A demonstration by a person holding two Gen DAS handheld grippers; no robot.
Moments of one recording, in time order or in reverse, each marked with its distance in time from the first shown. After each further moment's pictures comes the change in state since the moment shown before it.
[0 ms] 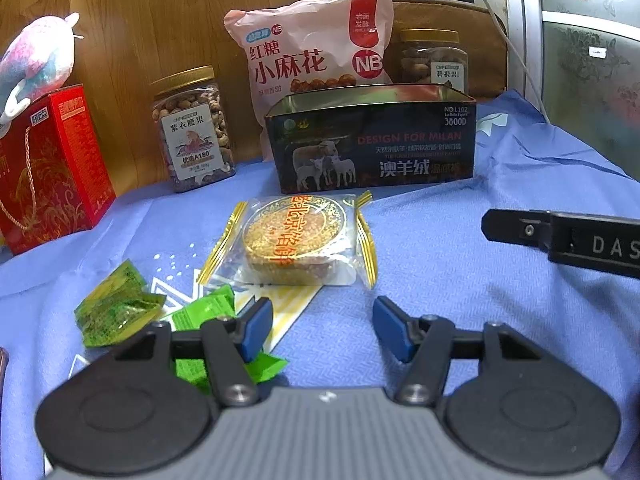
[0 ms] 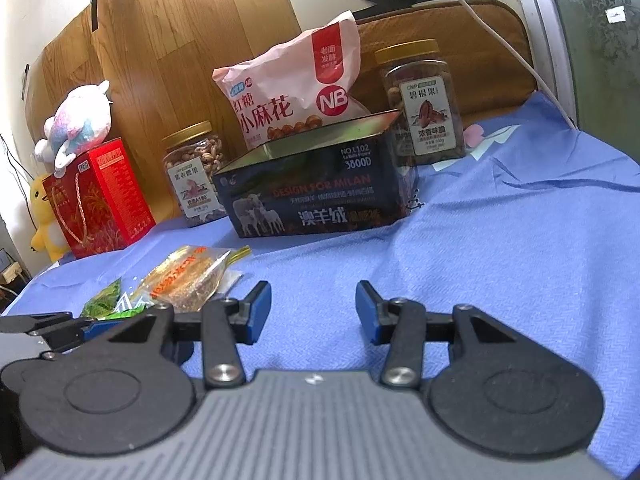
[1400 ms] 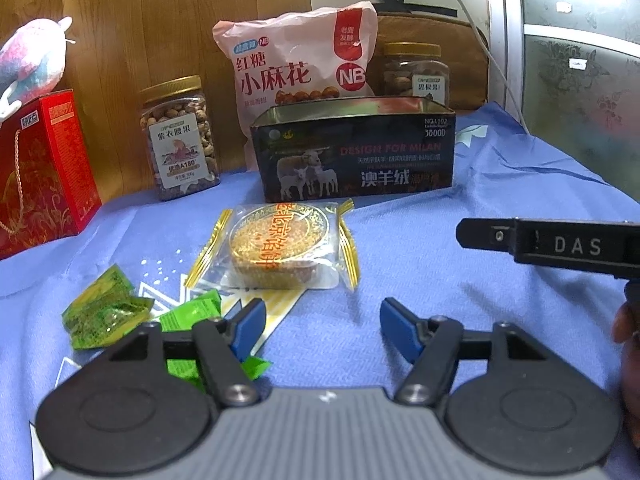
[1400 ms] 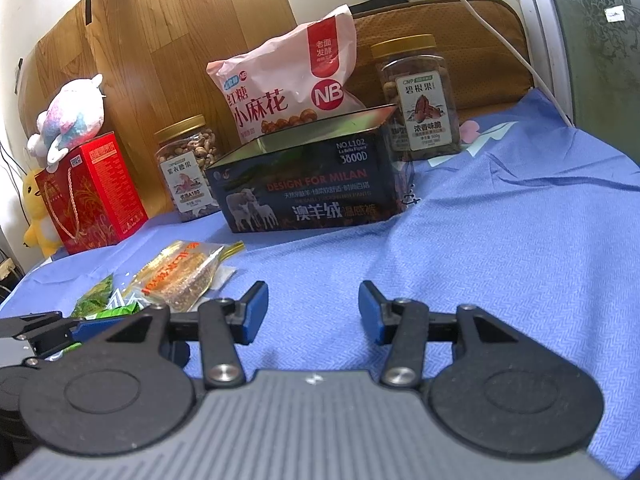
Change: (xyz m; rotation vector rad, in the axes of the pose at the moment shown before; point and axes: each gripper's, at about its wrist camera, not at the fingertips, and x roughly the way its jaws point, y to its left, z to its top) left arm -0.008 0.001 -0.005 0.002 -0.047 -0.062; right arm 0.005 -0.003 0.002 -0.008 0.024 -0.014
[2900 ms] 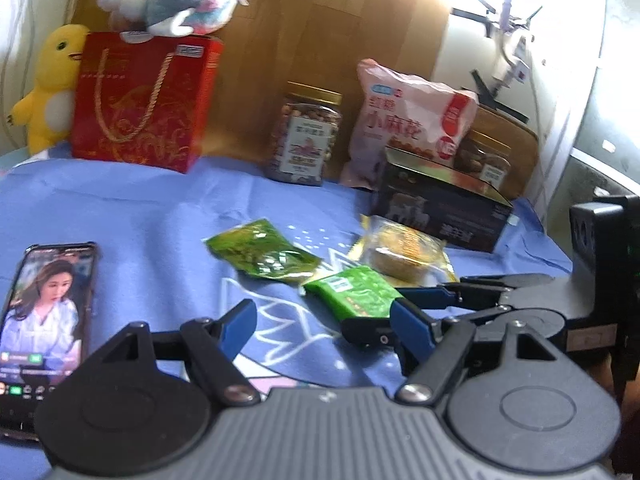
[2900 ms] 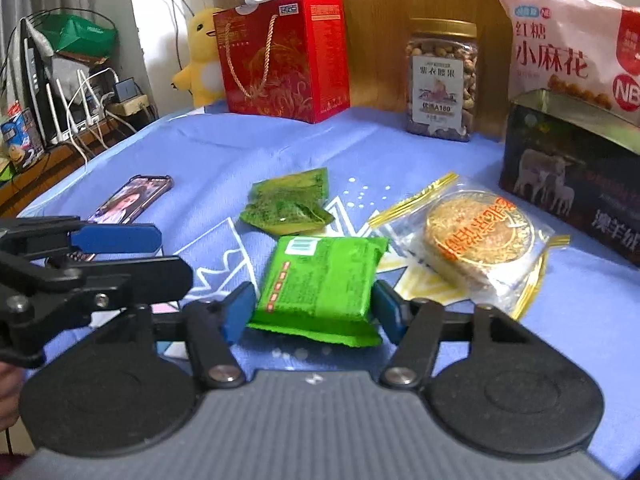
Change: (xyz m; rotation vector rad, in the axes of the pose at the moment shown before) left arm -0.091 0.124 -0.044 -0.352 -0.076 -0.065; right arm 0.043 0.149 -0.010 -0.426 0.304 0.386
